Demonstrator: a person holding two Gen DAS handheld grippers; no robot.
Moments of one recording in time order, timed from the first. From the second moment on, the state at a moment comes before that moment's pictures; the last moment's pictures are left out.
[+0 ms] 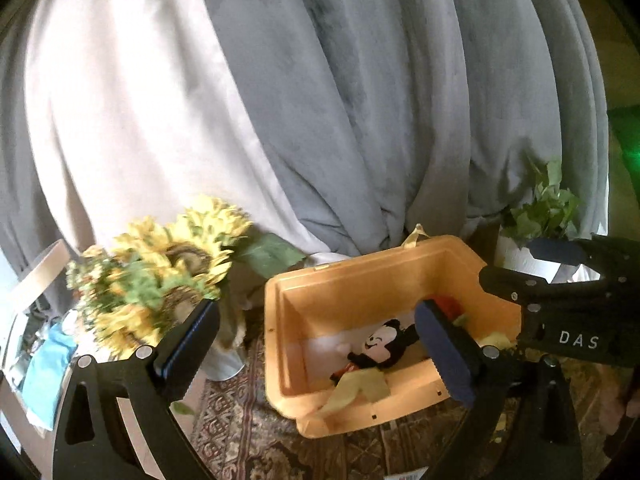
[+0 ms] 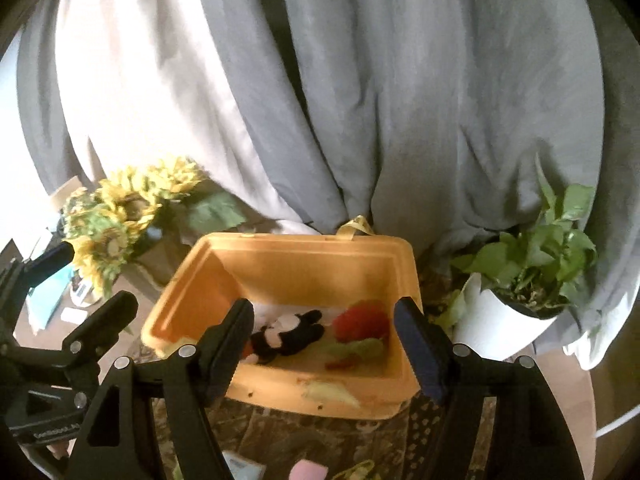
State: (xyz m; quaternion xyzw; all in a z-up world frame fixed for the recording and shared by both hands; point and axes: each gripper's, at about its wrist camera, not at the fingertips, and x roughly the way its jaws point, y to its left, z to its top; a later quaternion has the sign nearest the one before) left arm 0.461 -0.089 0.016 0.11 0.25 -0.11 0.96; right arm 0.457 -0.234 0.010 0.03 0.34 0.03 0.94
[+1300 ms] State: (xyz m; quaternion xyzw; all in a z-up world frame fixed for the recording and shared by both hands) left arm 0.287 -0.017 -0.040 0.08 0.24 -0.08 0.96; right arm 0.281 -0.170 -0.041 0.02 0.33 0.01 0.94
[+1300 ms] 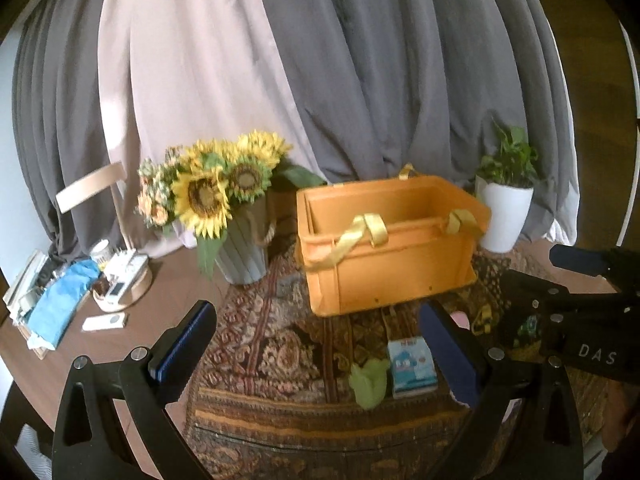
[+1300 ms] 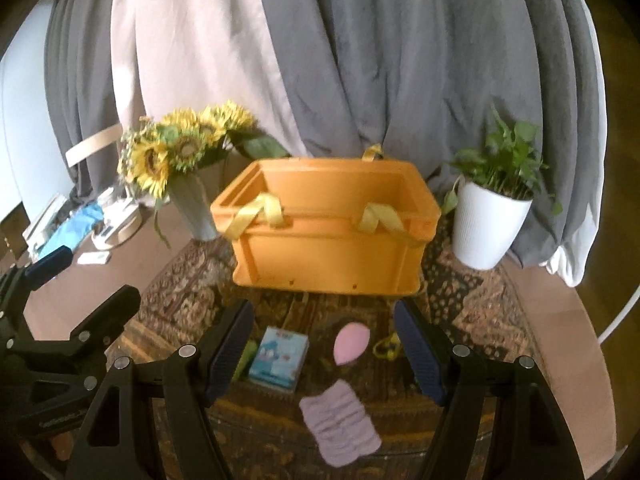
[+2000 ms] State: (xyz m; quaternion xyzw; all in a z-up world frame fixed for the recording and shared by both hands) left arm 0.297 -0.024 -0.115 0.08 0.34 -0.11 0.93; right arm 0.289 -0.172 -0.133 0.02 0.47 -0.01 0.88
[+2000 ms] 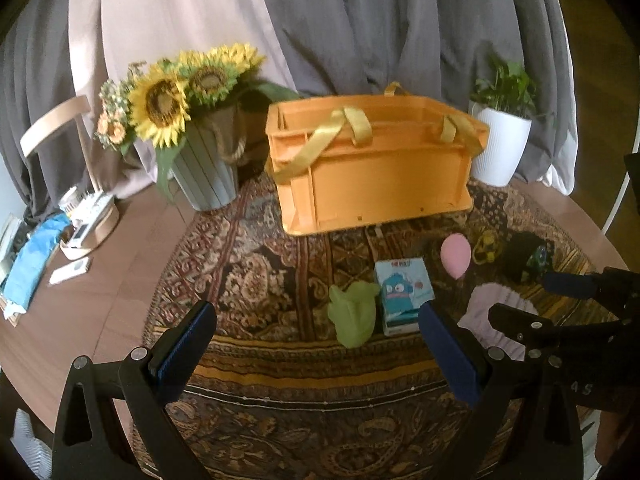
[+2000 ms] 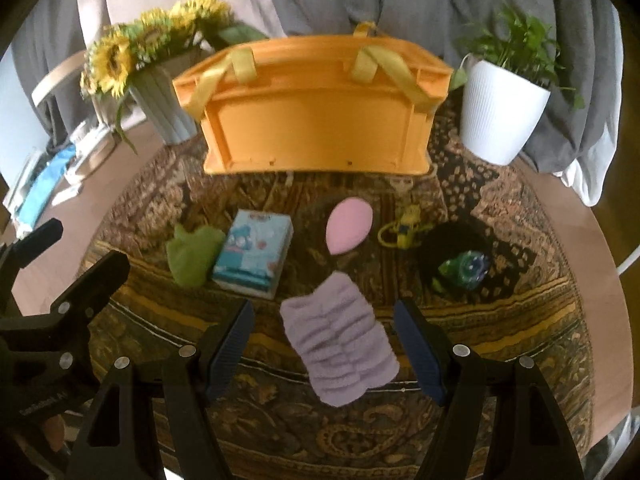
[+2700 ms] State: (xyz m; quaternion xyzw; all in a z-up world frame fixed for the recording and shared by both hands) left arm 0.324 -0.036 -0.171 0.08 0.39 -0.12 0.91; right arm 0.308 -0.170 -0.178 -0.01 0.48 -0.01 0.88
